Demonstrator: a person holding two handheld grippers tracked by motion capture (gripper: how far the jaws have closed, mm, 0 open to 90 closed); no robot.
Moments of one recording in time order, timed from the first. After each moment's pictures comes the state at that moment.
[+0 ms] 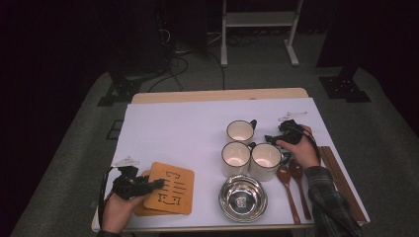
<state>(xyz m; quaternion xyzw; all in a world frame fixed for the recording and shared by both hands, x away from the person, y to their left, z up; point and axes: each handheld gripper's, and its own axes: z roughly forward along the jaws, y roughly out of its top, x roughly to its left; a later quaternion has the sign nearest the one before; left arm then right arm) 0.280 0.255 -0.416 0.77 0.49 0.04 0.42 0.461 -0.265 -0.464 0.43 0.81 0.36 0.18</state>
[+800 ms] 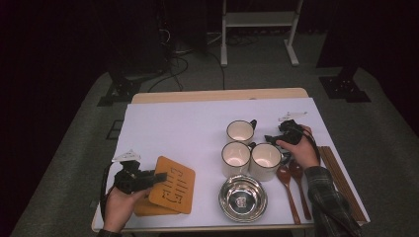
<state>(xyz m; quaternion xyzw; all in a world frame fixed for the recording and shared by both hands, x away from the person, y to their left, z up) 0.285 0.244 -0.395 0.77 0.45 0.03 0.44 0.461 -0.265 -0.464 0.43 0.81 0.36 0.18</state>
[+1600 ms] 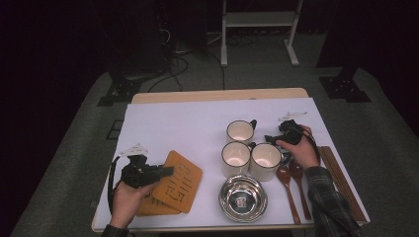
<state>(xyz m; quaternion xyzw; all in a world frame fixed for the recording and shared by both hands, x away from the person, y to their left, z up) 0.291 0.223 -0.380 0.77 0.43 0.03 0.46 0.461 -0.265 -0.464 0.43 0.81 0.36 0.18</state>
